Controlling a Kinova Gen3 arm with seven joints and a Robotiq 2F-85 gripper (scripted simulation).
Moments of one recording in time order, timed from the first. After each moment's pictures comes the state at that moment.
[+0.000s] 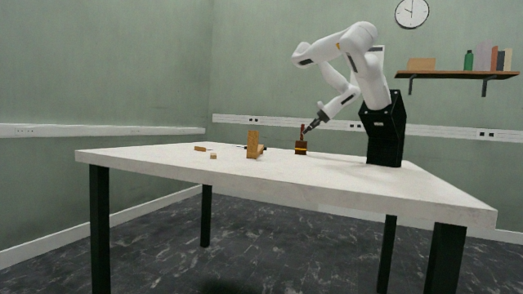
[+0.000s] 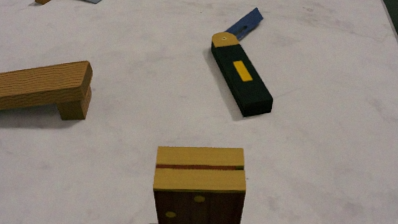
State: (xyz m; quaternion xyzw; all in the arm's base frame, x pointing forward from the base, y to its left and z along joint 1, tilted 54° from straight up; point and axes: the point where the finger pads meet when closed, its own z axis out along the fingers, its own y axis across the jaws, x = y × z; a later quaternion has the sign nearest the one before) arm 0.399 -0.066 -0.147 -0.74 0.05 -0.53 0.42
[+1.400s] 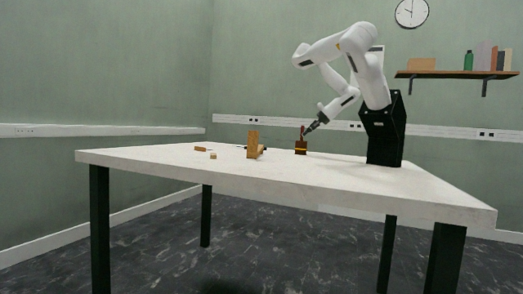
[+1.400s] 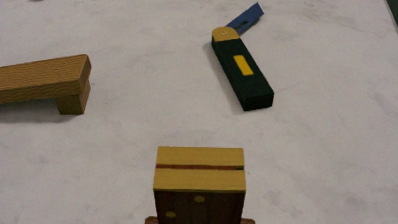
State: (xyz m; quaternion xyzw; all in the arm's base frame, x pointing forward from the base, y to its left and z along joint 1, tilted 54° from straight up) arm 0.401 -0.060 -0.152 -0.74 0.05 -0.53 0.42
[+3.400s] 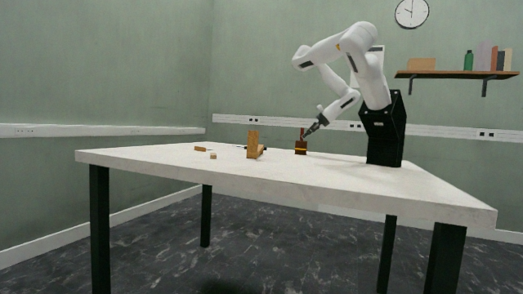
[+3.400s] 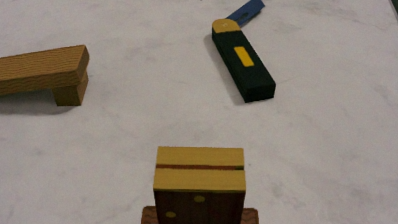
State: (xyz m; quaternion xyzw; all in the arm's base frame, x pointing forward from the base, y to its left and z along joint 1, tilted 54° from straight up) arm 0.404 -0.051 -0.158 -0.74 0.05 -0.53 0.42
